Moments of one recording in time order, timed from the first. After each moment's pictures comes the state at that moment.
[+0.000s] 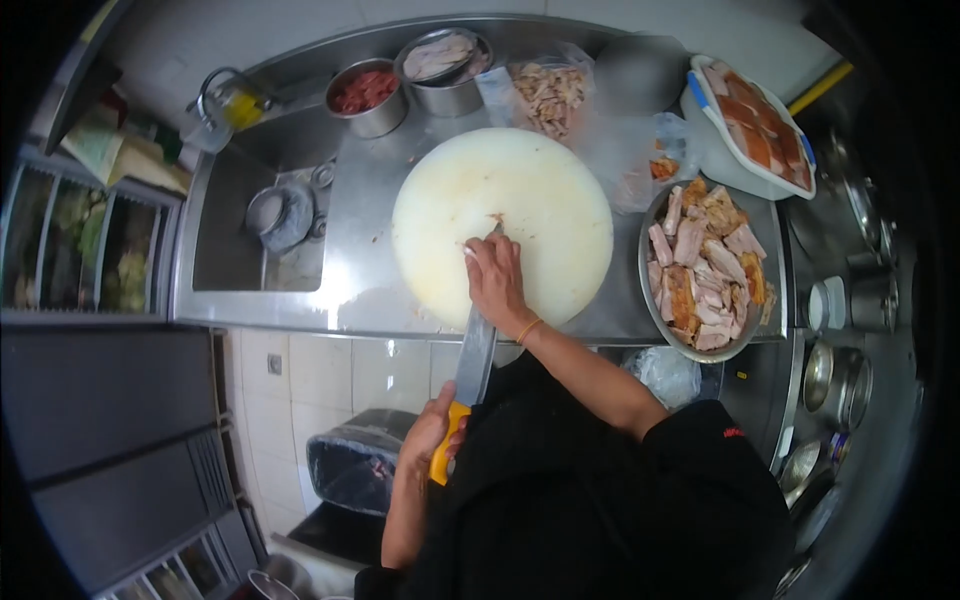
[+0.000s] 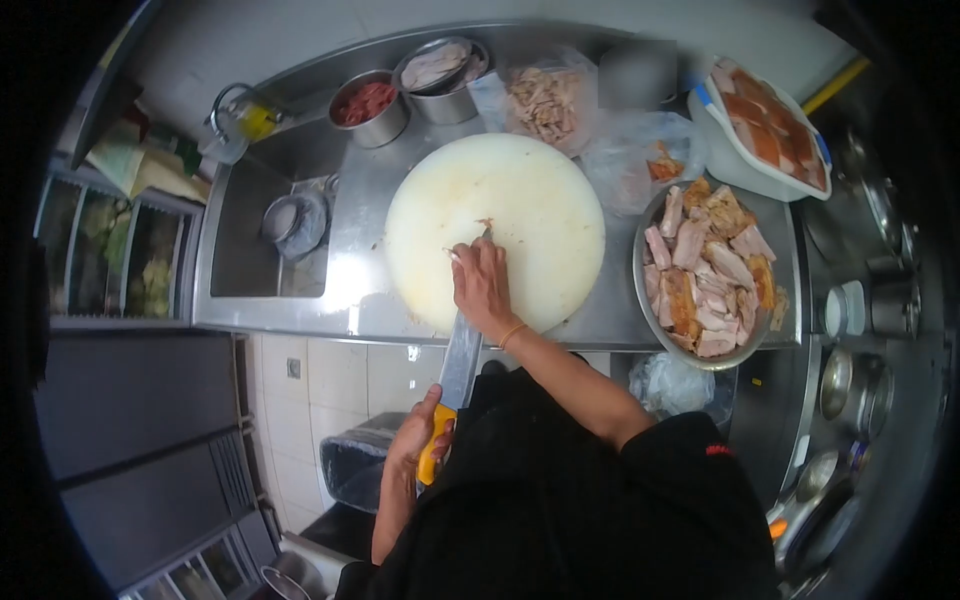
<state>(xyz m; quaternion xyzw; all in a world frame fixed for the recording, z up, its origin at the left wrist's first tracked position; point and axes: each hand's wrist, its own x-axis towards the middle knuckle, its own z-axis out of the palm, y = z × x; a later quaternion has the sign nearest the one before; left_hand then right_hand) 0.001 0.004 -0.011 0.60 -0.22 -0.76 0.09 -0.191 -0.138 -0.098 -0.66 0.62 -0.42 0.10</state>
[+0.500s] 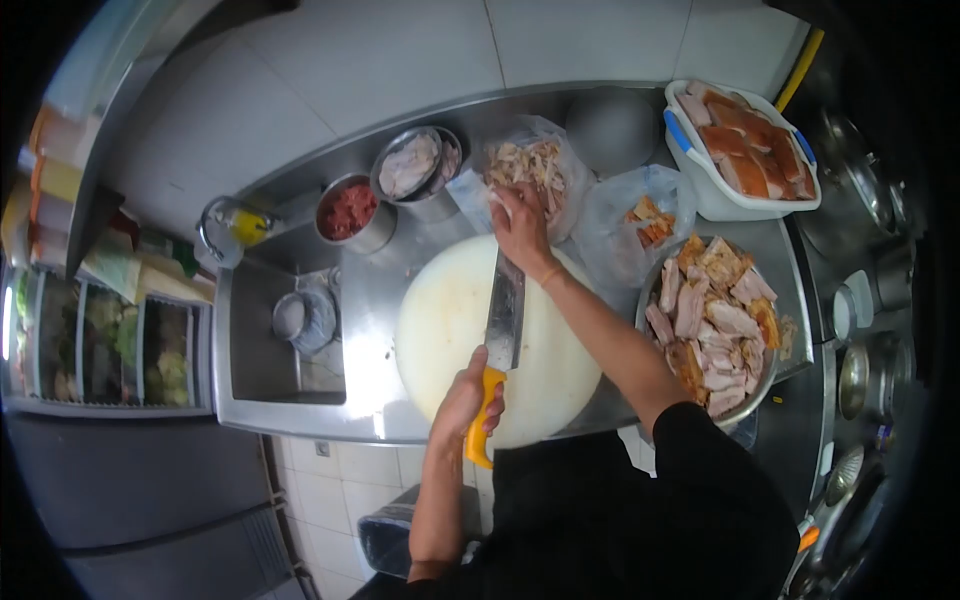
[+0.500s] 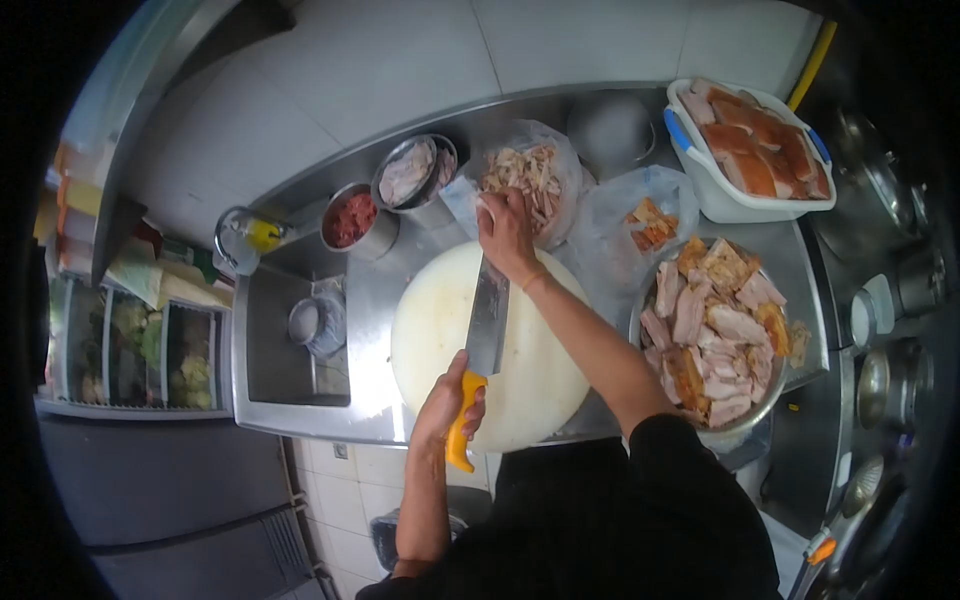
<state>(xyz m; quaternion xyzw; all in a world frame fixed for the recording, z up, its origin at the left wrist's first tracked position) -0.131 -0.185 0.049 0.58 -0.35 -0.73 0.09 -0.335 -0.357 -0.062 -0.57 0.60 -0.56 0.00</state>
